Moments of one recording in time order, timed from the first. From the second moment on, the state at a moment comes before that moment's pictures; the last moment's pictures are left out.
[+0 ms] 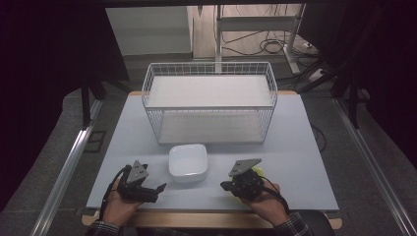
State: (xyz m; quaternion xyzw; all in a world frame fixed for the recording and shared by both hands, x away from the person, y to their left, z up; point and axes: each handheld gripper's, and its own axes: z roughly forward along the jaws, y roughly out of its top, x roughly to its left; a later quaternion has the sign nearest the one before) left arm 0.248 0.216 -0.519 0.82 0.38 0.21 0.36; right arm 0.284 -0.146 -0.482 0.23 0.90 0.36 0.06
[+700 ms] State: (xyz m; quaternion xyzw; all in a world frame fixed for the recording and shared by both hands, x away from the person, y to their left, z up) left arm 0.248 0.215 -0.519 0.83 0.38 0.21 0.36; right arm 0.308 -0.215 -0.478 0.31 0.88 0.35 0.09
